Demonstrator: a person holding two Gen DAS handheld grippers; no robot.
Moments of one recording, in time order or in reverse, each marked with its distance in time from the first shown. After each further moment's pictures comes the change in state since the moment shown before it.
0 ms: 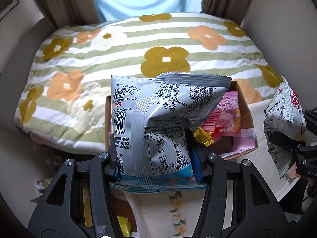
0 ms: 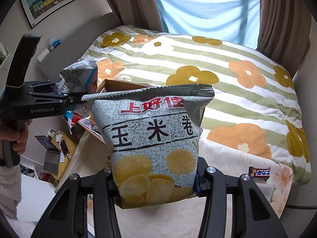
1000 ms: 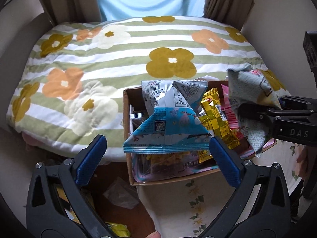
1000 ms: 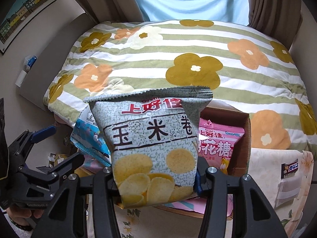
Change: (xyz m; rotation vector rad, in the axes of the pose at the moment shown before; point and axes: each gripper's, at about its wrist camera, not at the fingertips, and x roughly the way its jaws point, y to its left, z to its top) left arm 0.029 0.060 -0.022 -0.010 -0.050 -0.056; right arm 0.088 0.046 0.066 0.209 0.098 -0.043
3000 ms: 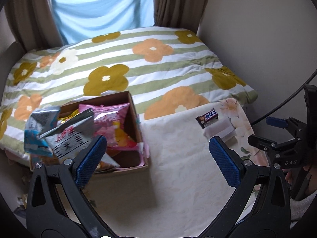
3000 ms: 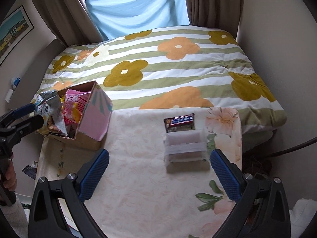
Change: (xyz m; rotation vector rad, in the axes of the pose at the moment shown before) left arm -0.033 -0.305 0.004 0.136 -0.077 -0.131; right arm -0.142 -0.270 -0.154 0.123 -0.138 -0.137
